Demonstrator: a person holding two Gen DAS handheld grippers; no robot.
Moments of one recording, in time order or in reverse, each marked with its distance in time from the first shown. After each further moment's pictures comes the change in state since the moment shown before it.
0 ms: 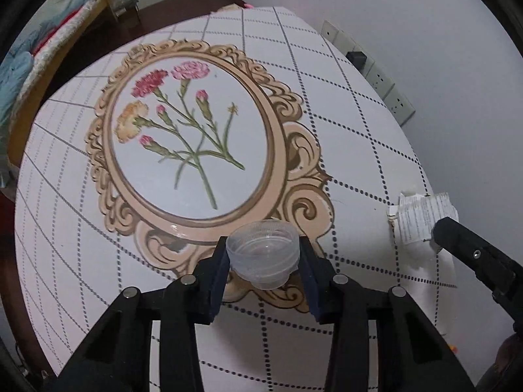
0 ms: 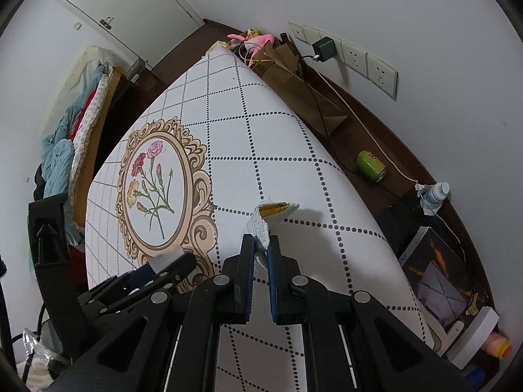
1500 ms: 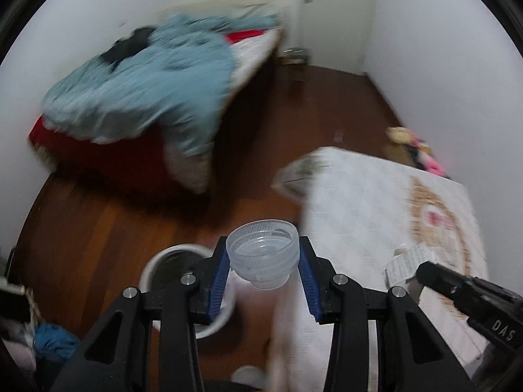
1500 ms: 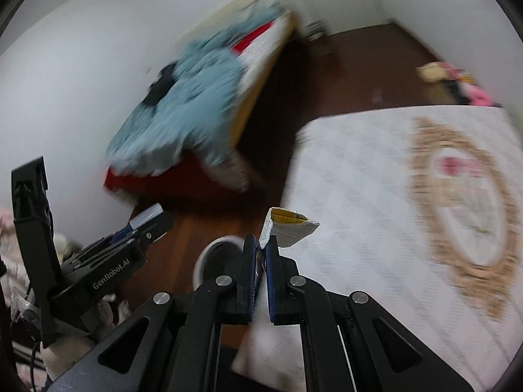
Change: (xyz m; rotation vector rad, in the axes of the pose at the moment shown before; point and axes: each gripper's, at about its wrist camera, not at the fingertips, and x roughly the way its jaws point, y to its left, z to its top) left arm -0.229 0.422 -0.135 -0.517 -0.315 0.273; right arm -0.011 0.412 -0.134 -0.584 0.122 0.408
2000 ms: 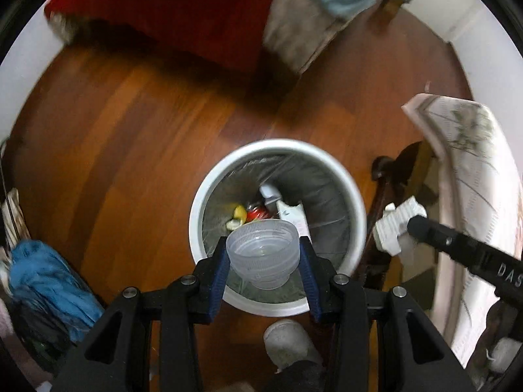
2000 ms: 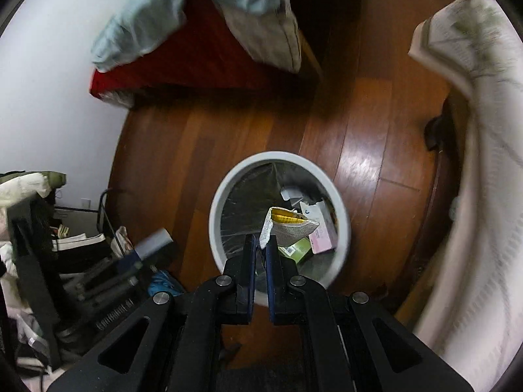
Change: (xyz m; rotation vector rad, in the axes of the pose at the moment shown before) left arm 0.212 0.210 -0.086 -0.291 0.457 0.024; right arm 0.351 0.112 -0.044 -0.044 0.518 0.010
